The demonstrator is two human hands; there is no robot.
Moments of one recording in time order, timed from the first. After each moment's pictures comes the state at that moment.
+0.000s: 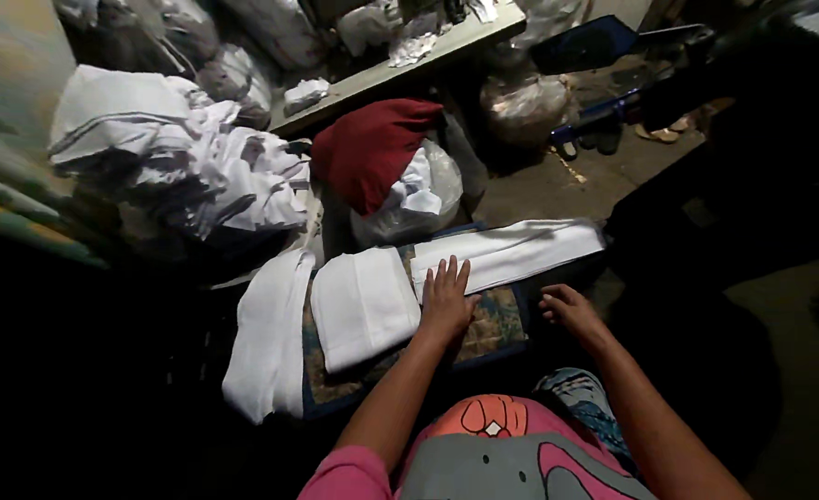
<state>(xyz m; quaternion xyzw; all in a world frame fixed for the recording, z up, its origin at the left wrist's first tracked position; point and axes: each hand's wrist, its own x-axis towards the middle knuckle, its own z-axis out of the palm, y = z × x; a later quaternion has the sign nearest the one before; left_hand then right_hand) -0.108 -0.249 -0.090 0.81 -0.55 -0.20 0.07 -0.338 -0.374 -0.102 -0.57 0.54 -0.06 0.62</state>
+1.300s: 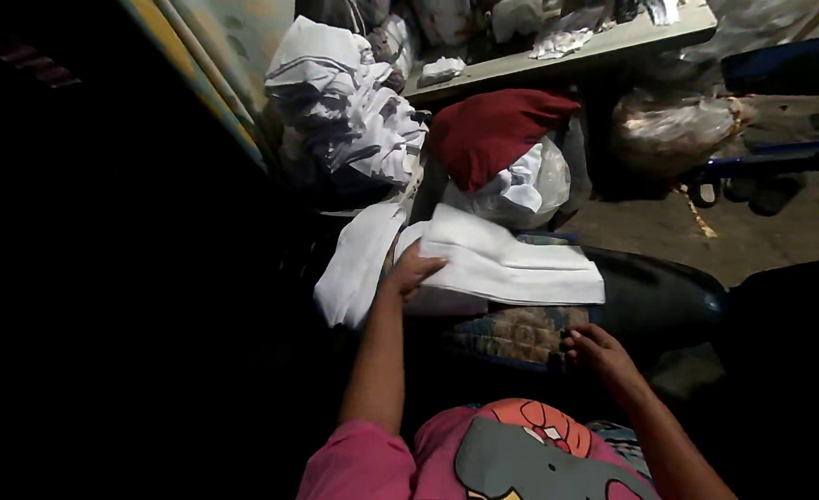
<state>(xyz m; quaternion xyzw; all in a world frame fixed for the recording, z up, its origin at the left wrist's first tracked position) 0.002 -0.127 -0.009 0.75 -0.14 -0.36 0.53 -0.302 -0.333 -0.115 -0.58 0.42 -0.01 0.70</state>
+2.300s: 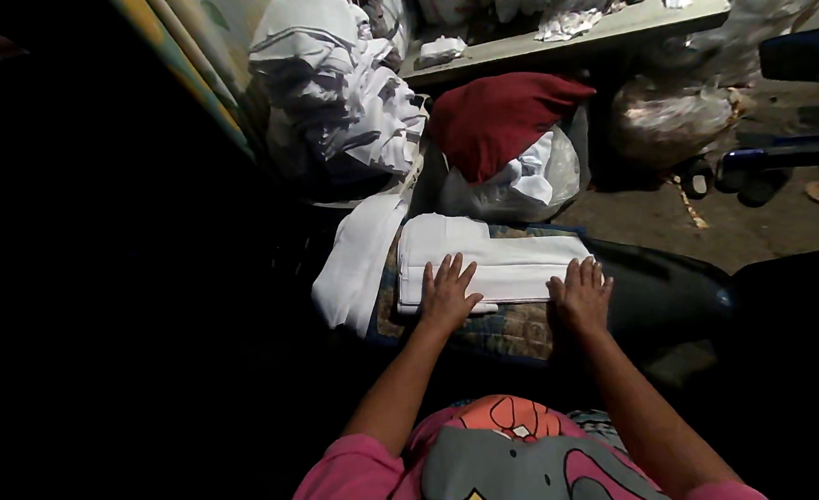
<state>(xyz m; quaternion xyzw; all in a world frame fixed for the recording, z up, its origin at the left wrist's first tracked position) -0.043 -0.135 -0.077 0.90 -0.39 -0.20 0.03 -0.204 -0.344 -0.149 -0.90 0.39 -0.03 0.19</state>
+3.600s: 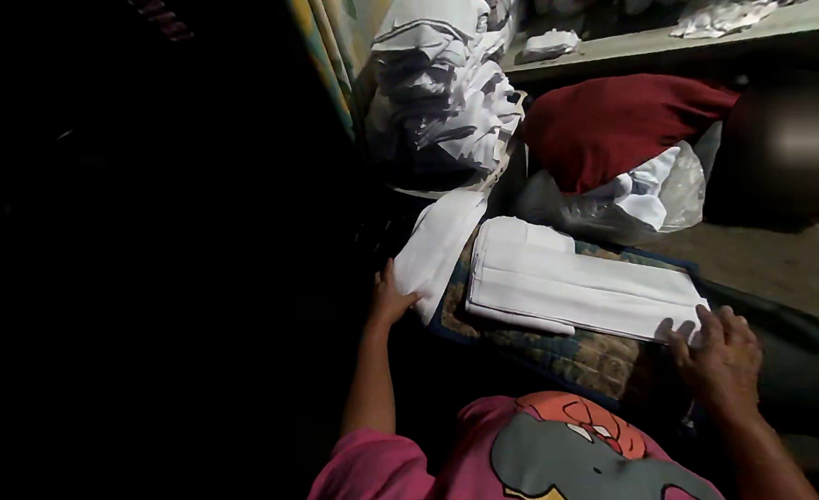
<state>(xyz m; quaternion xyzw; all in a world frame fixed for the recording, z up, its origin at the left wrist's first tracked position) 0.045 0.066 -0.035 0.96 0.00 -0.15 0.24 -0.240 -0.359 -0.122 -0.92 0.31 -0.12 0.23</state>
